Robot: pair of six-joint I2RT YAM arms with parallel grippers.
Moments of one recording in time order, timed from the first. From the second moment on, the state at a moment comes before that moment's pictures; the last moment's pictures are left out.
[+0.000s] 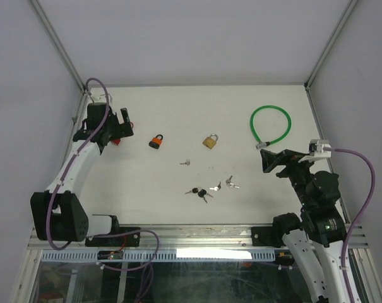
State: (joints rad) left arm -0.05 1.25 0.97 -0.38 -0.05 -0.25; right arm 0.23 0.26 0.66 -0.47 0.00 0.33
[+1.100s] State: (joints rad) left arm 0.13 2.09 1.57 -0.72 0.14 0.06; right arm 0.38 0.20 0.67 -0.52 0.16 0.28
